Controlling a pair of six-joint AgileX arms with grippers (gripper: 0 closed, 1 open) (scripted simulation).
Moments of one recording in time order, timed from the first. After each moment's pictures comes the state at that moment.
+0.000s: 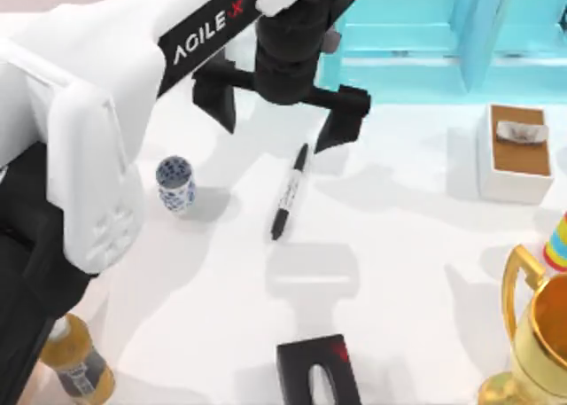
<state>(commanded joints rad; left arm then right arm) -0.63 2.50 2.44 -1.46 -0.14 -0.38 0.00 0.00 0.00 0.00 0.00 0.00</state>
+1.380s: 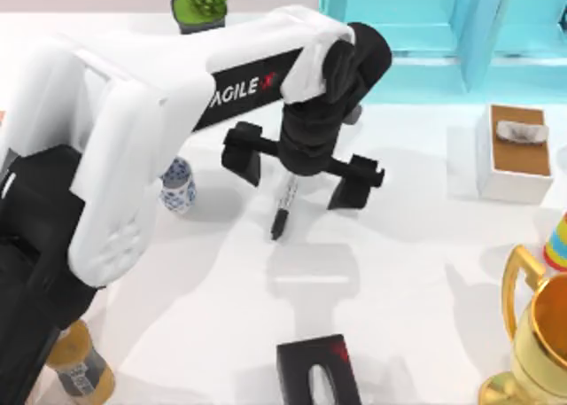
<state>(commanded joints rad) -0.66 2.55 2.05 -1.04 -0.17 -0.35 0.00 0.00 0.00 0.00 0.00 0.00</state>
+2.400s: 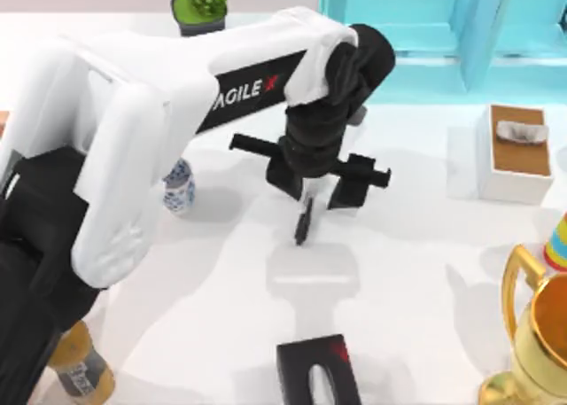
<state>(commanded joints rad) -0.66 2.55 2.05 -1.04 -0.17 -0.35 0.00 0.00 0.00 0.00 0.00 0.00</state>
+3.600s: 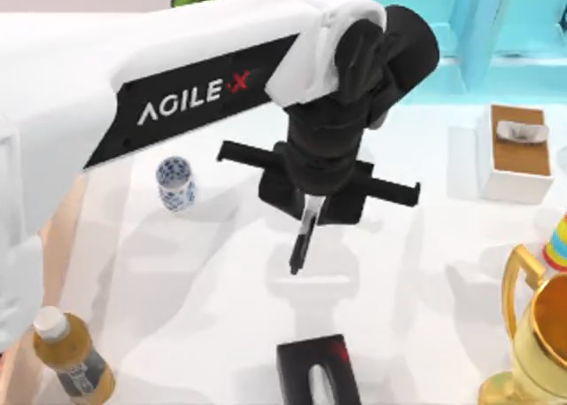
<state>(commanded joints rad) -0.83 2.10 1.80 -1.20 -0.13 -0.53 0.00 0.00 0.00 0.00 0.00 0.00</state>
